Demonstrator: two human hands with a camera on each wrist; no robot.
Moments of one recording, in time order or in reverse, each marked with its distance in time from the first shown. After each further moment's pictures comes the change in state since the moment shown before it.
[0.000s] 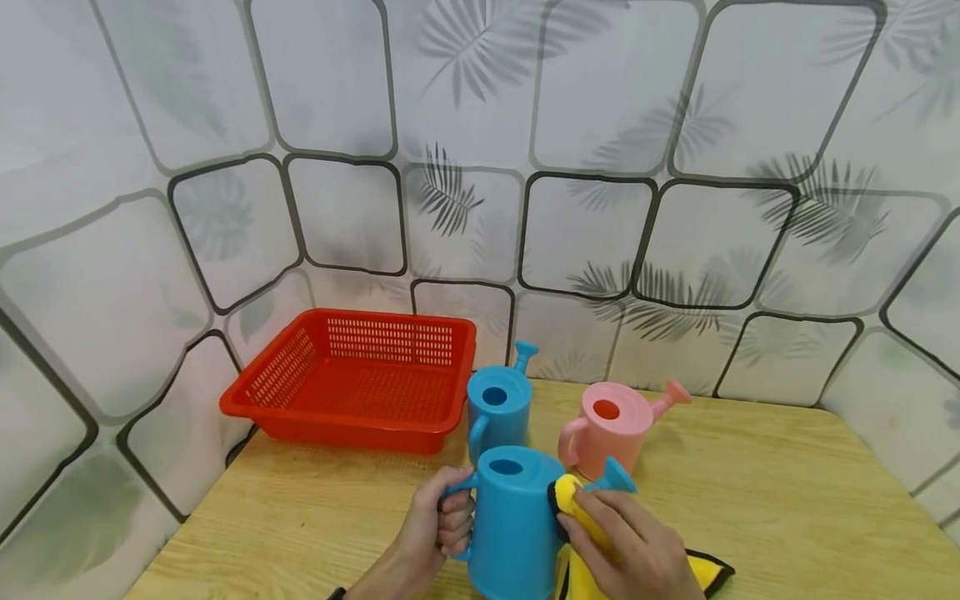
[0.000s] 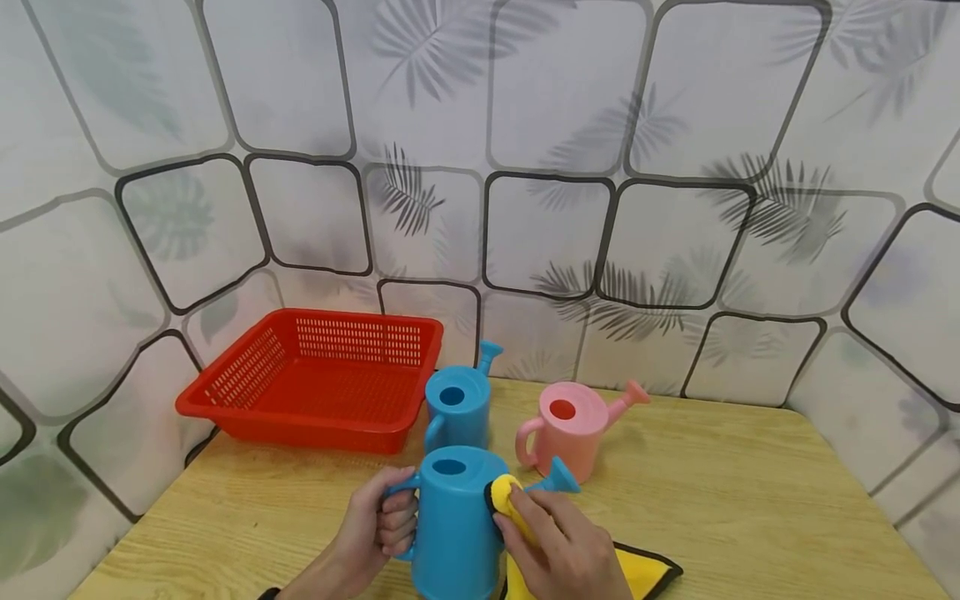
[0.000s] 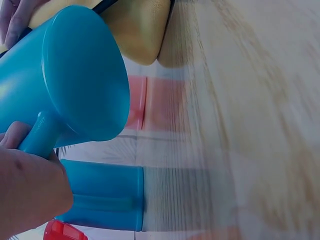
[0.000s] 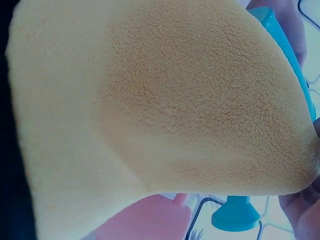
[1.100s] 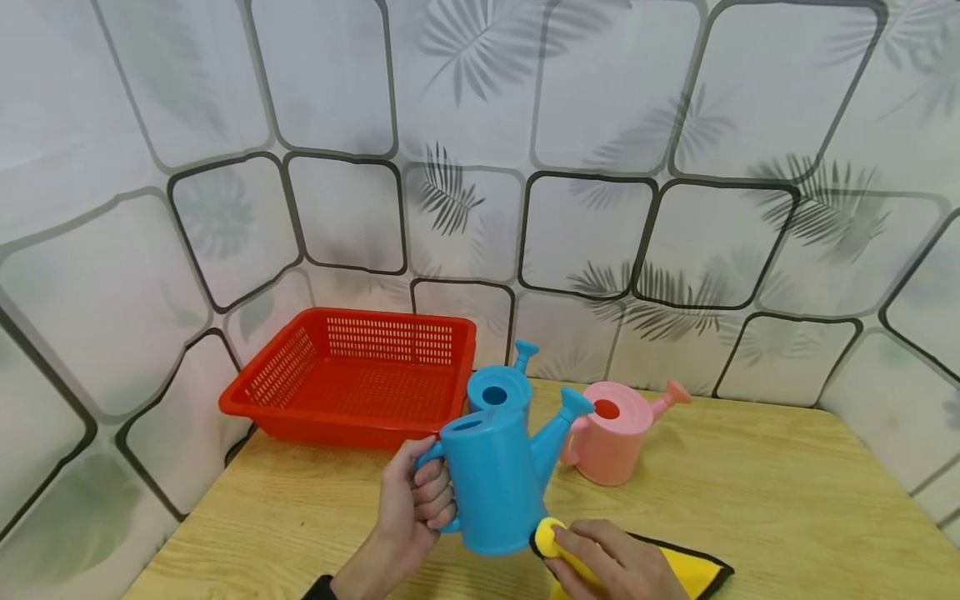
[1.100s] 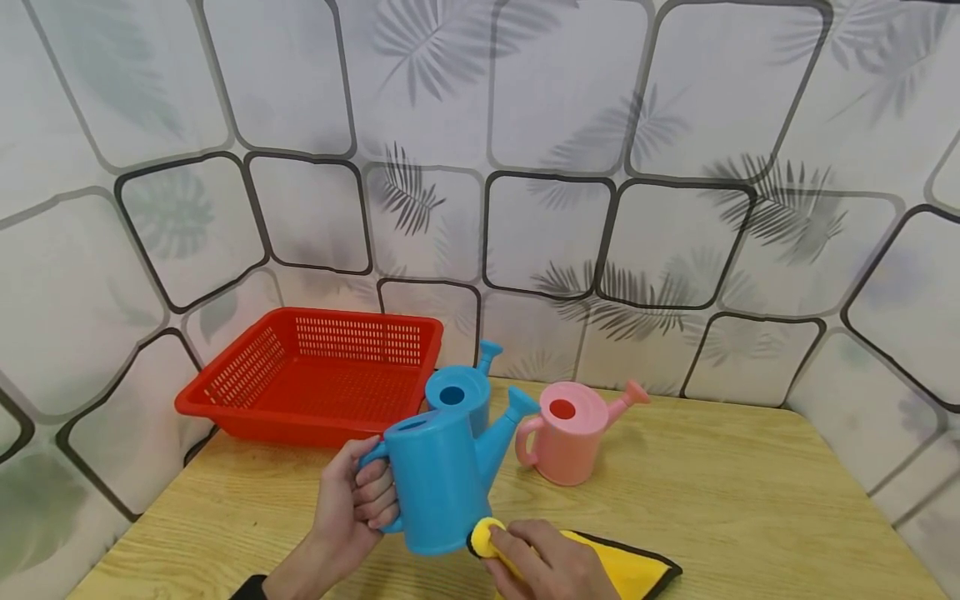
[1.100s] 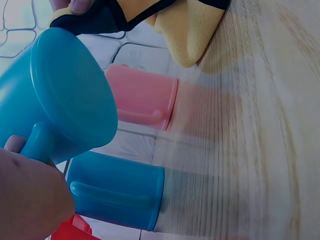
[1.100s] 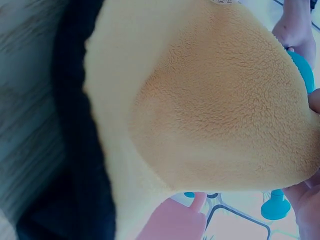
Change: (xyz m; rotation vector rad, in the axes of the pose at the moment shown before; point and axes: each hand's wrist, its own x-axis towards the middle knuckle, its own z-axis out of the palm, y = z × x) left_hand 0.002 0.011 -0.013 -0.341 -0.002 0.187; right_hand -0.020 -0.005 0.002 0.075 -0.212 -0.023
